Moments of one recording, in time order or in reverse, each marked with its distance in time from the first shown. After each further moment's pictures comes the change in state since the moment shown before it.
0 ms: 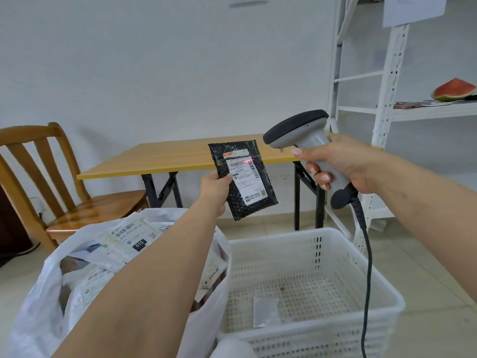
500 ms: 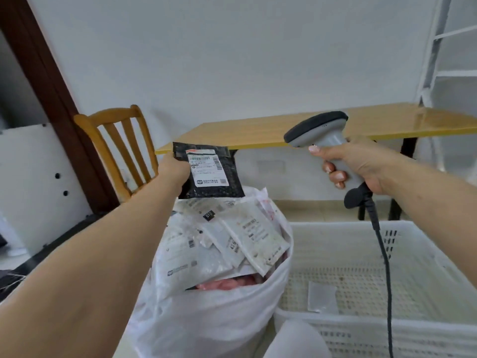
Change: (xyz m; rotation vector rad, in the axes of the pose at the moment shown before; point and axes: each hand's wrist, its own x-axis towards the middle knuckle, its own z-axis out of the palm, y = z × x) left_hand 0.004 0.050 -0.207 0.559 0.491 0.005; right_hand 0.046 0.028 0.086 0.122 -0.117 0.084
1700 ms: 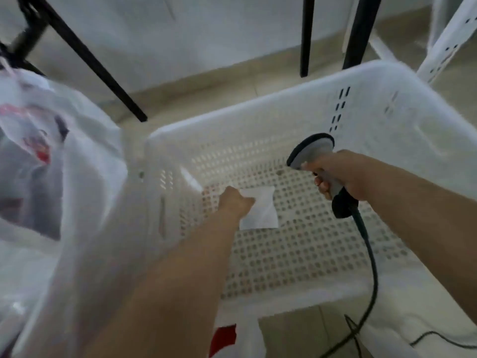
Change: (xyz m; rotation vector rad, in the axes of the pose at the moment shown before) left_hand -0.071 -0.305 0.497 0.733 -0.857 -0.299; right_hand 0.191 0.410 -0.144 0.063 0.139 0.995
